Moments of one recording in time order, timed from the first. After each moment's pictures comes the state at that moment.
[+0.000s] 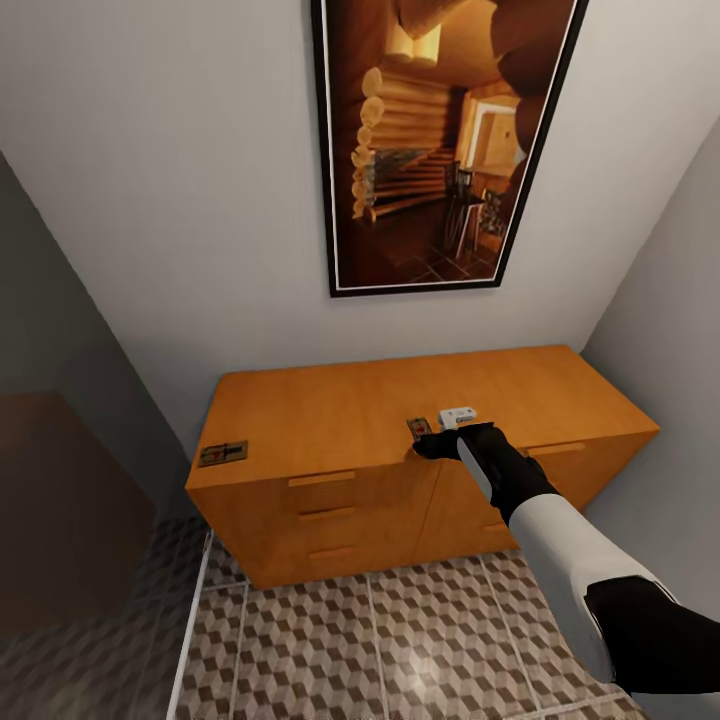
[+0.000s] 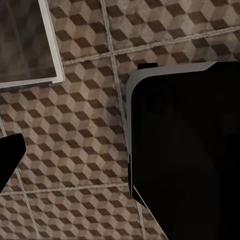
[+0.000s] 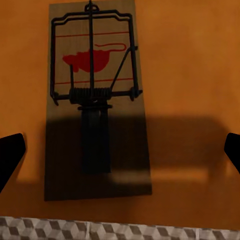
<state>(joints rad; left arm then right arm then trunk) -0.20 0.01 -0.05 0.07 -0.02 -0.38 0.15 -1.02 0.03 0.17 -0.60 -0.04 0.62 0.09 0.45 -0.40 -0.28</state>
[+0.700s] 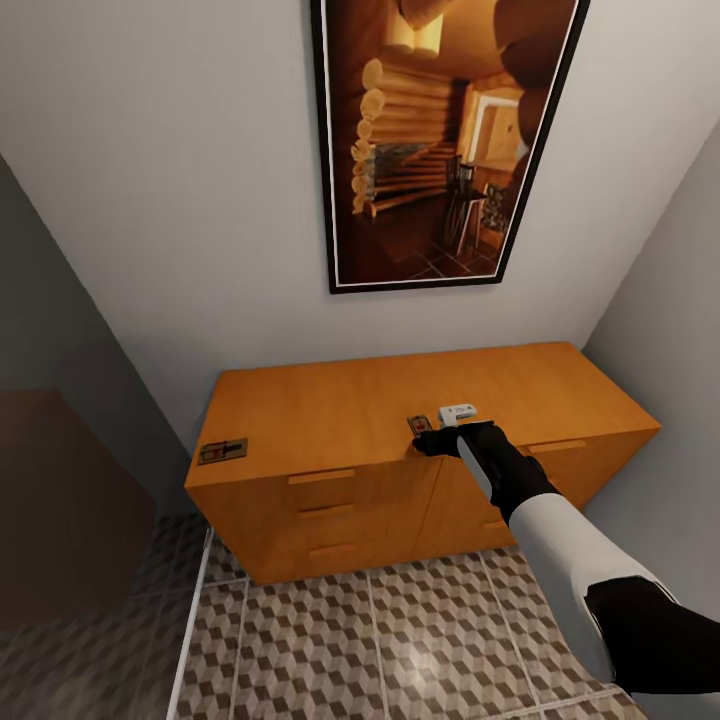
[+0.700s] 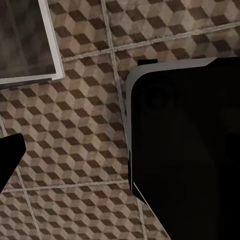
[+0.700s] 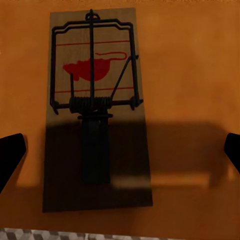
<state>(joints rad) -0.20 0.01 -0.05 0.07 -0.02 -0.38 0.15 -1.02 0.03 0.17 -0.61 -0.03 0.60 0.09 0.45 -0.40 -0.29</state>
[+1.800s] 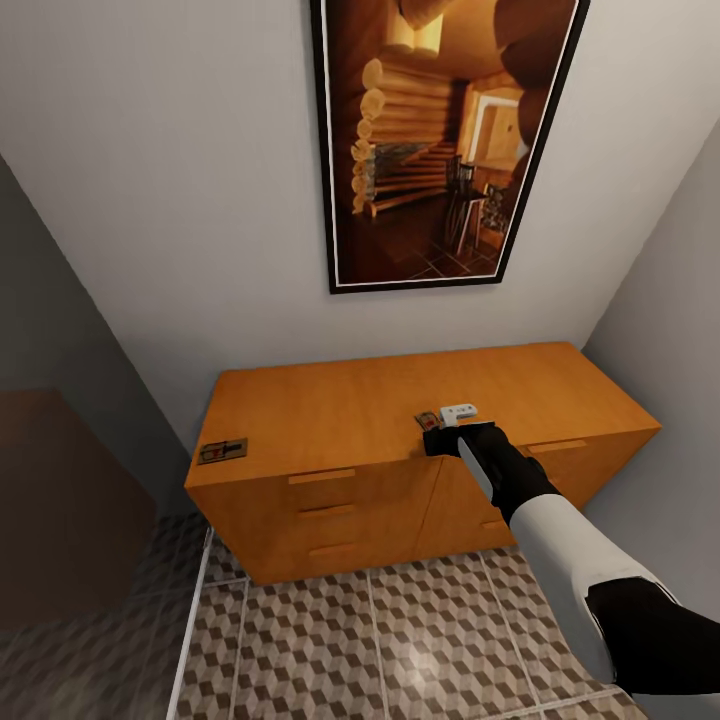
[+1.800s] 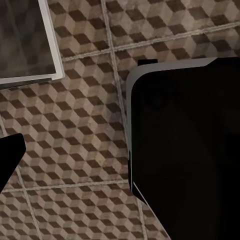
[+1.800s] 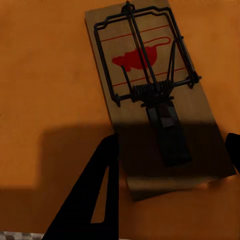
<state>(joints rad) -0.20 0.01 -0.05 0.07 -0.02 -0.38 0.15 -1.02 0.02 0.17 -0.61 -0.04 0.59 0.09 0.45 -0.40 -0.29</state>
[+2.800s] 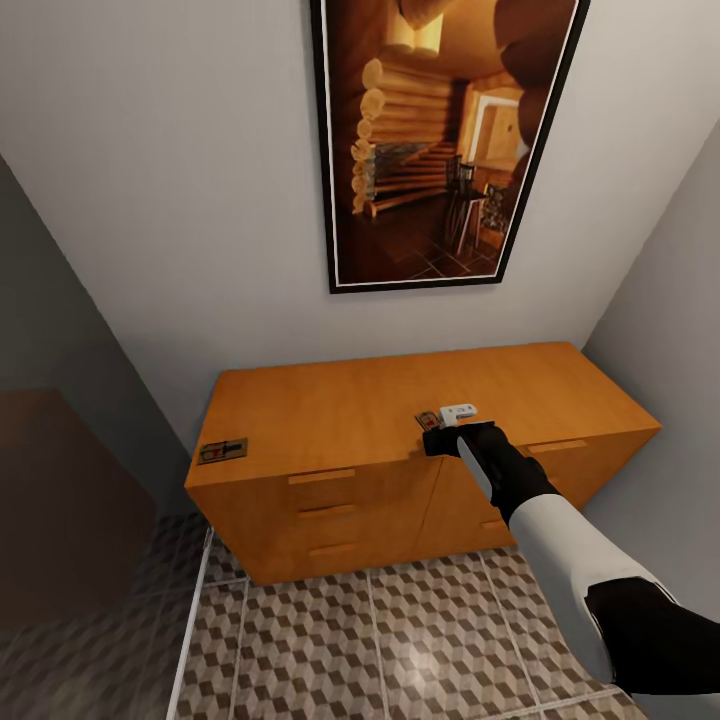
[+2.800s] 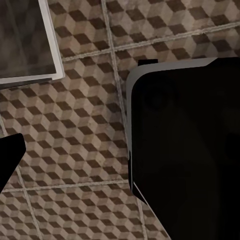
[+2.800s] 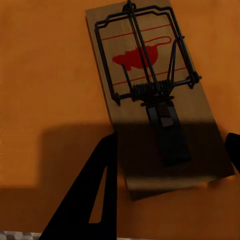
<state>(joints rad) -0.20 0.01 -0.05 0.07 -0.02 -0.38 0.14 -1.02 0.03 0.16 -0.61 -0.04 0.60 0.09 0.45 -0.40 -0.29</state>
